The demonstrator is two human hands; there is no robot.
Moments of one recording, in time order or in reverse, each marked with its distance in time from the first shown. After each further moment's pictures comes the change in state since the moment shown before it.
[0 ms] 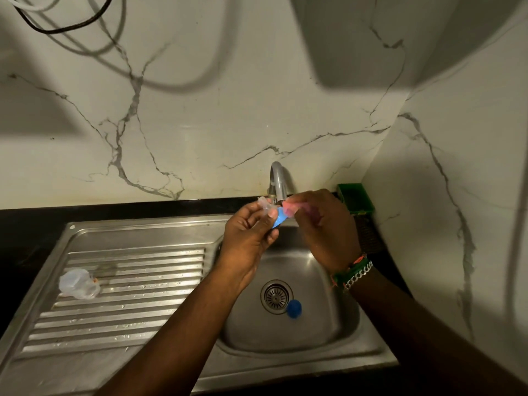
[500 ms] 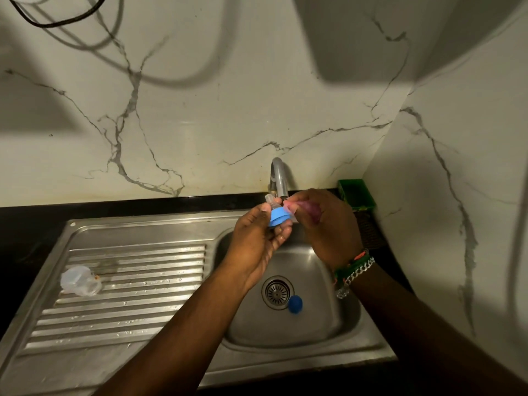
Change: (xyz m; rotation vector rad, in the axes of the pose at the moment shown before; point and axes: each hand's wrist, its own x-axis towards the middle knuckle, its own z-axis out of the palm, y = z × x) left_hand -0.004 -0.002 0.006 -0.140 -0.008 -0.119; right_hand 0.000 -0.005 -0.001 0.078 -0.021 0.020
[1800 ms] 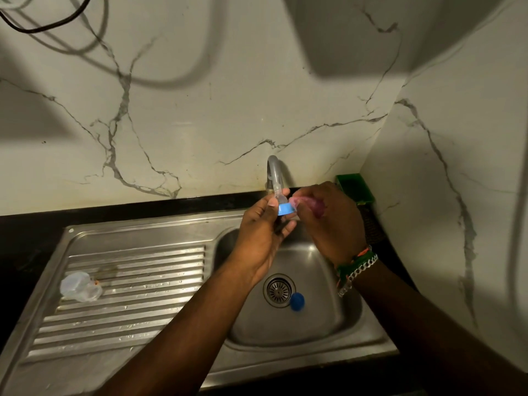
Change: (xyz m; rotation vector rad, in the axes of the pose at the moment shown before) left_hand 0.003 -0.003 0.016 0.172 -0.060 0.052; right_hand -0.003 -0.001 -0.009 -0.099 0.039 0.033
